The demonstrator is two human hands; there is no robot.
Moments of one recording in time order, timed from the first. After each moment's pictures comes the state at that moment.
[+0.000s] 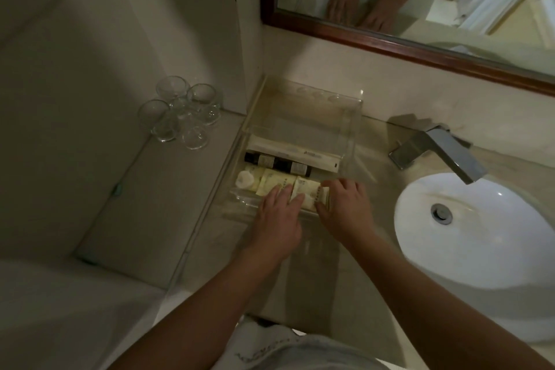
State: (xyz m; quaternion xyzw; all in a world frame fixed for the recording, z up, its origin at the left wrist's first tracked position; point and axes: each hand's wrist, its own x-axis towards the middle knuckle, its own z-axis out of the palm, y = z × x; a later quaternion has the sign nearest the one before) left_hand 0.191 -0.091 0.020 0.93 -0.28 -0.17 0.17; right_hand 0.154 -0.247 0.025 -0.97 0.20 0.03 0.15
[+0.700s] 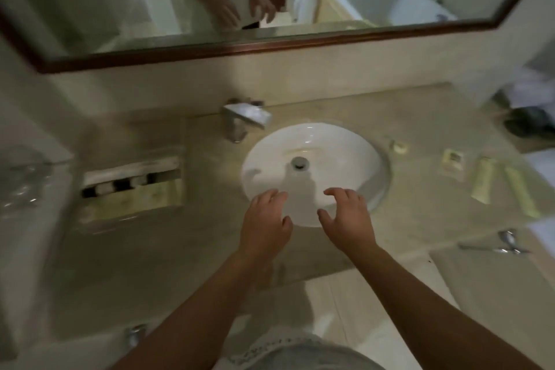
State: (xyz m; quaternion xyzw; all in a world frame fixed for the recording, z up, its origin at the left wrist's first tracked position) left_hand -0.022 -0.262 0.058 0.85 -0.46 -0.14 0.22; right_hand -0.158 -0.379 0.052 -0.86 0.45 -0.12 0.22
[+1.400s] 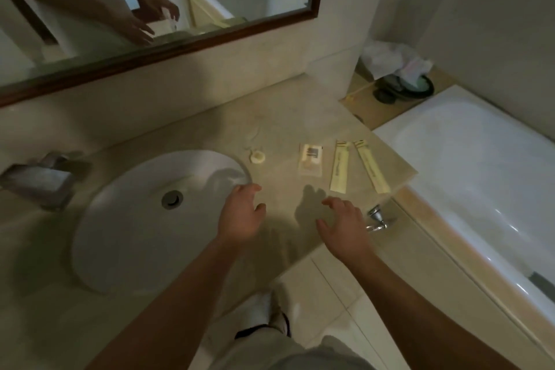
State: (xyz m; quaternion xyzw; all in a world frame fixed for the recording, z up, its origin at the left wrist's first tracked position) left_hand -0.186 -0.520 0.041 0.78 -0.51 -0.25 0.26; right_hand -0.404 -0.556 0.039 -0.74 0.61 -0.12 0.25
